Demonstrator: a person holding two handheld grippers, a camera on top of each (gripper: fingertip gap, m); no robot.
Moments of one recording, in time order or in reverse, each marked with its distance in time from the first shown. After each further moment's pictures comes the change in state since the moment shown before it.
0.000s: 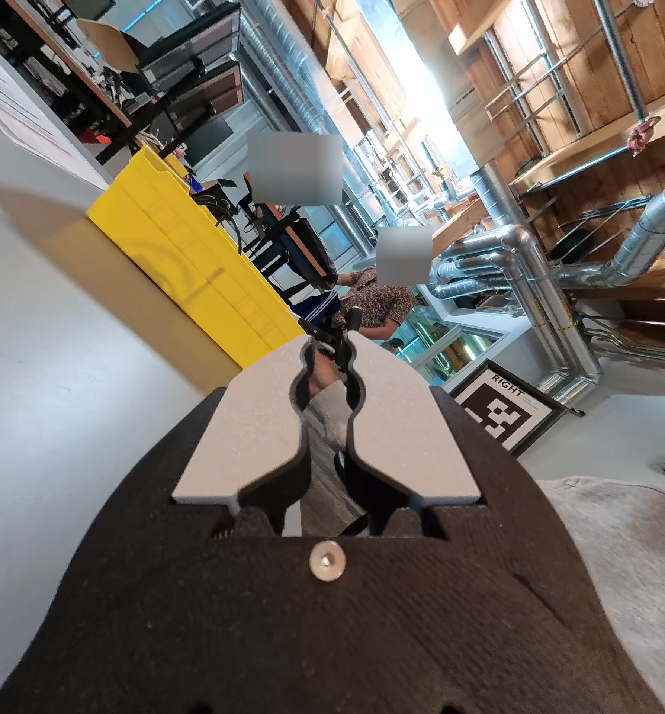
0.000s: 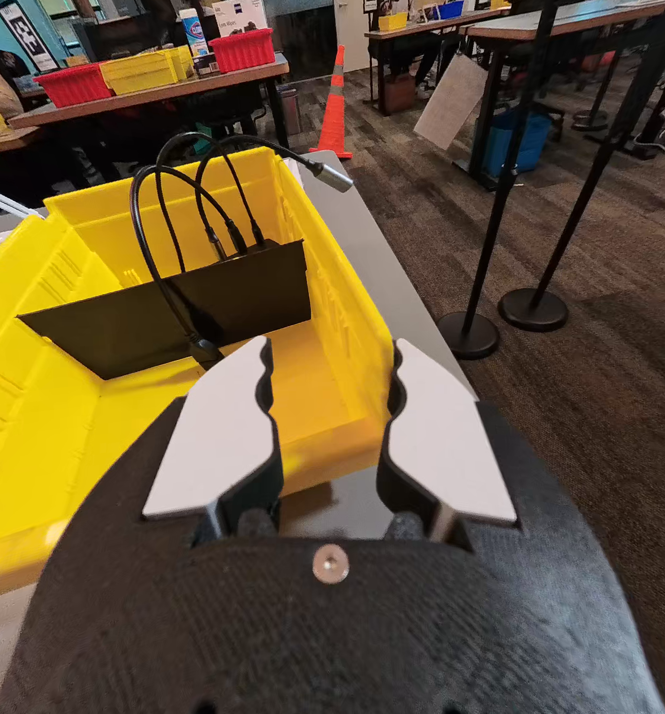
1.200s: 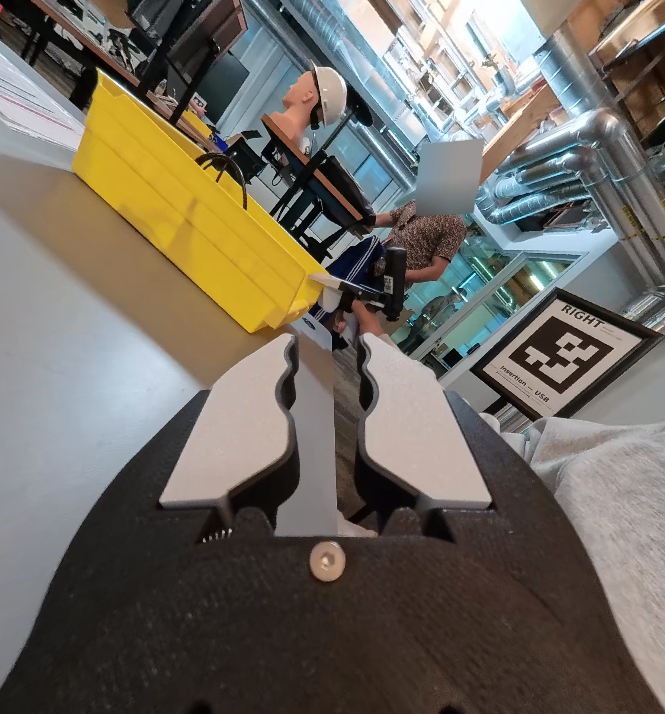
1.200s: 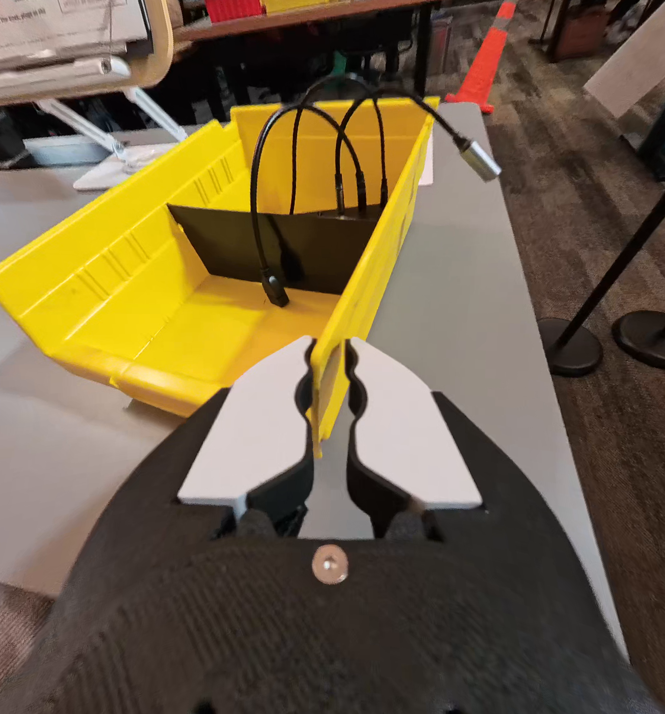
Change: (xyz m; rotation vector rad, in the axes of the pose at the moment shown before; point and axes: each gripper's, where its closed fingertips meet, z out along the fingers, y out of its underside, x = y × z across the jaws) left arm 0.000 0.035 0.012 -0.156 -0.085 0.181; right arm -0.044 0.014 -0.027 -0.123 -0.331 -0.116
